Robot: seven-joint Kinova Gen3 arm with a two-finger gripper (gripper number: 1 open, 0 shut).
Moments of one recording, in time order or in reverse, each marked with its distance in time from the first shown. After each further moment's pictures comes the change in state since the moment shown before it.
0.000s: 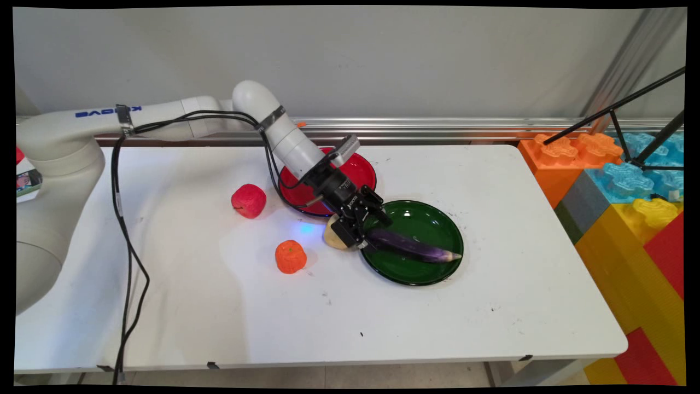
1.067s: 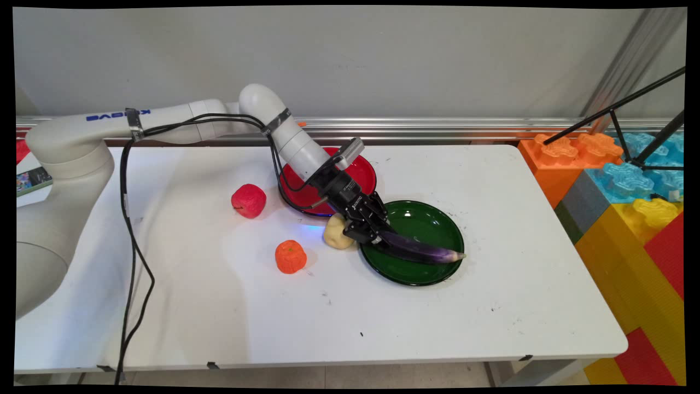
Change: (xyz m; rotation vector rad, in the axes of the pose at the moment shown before) arm -0.002 -0.011 0.008 0.008 0.002 0.038
